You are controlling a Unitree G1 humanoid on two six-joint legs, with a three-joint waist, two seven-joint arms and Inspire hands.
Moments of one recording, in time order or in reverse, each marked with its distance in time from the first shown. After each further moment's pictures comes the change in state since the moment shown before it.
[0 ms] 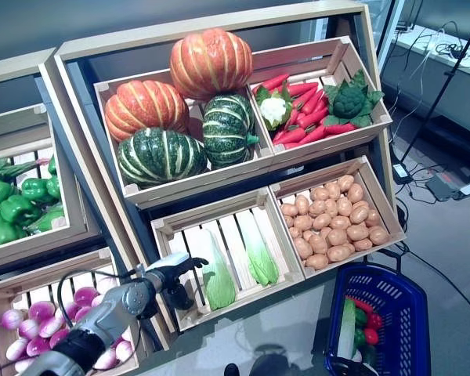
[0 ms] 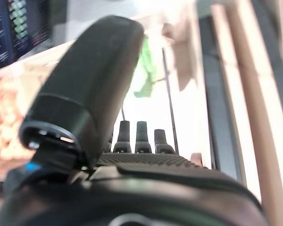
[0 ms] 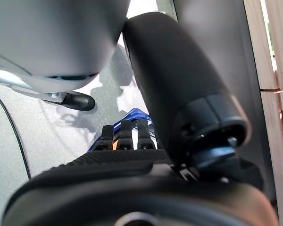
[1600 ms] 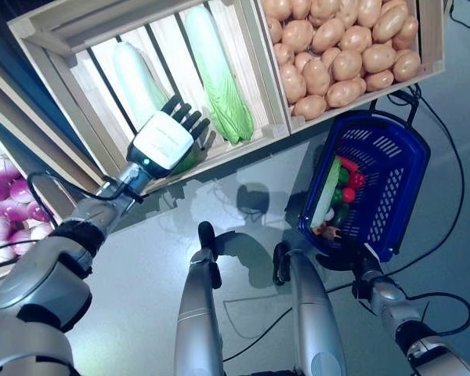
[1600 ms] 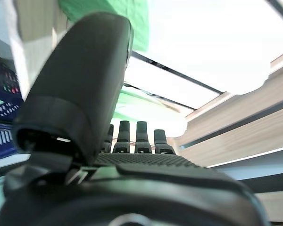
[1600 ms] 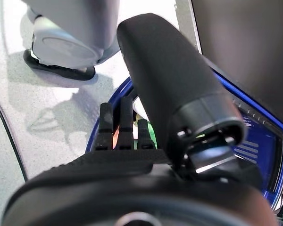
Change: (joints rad) left arm -0.804 0.028 -0.368 0.552 0.729 -0.101 1.032; right arm -0.409 -0.171 0.024 -0.181 0.246 -0.139 -0.008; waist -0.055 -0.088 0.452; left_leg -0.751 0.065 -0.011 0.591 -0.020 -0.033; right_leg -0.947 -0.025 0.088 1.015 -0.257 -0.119
